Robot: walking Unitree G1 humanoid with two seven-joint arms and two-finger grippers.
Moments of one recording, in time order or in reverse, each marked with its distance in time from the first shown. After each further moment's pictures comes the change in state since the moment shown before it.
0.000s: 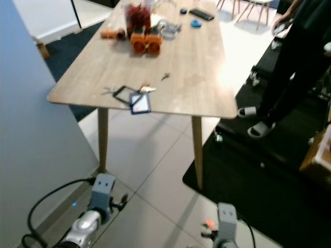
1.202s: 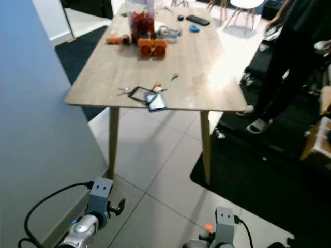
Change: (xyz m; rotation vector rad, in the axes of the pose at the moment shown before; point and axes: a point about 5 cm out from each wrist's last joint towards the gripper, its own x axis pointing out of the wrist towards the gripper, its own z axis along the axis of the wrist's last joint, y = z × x) left arm -0.007 0.005 -0.017 -0.007 0.071 0.015; right arm 0.000 0.010 -0.005 0.016 0.011 0.019
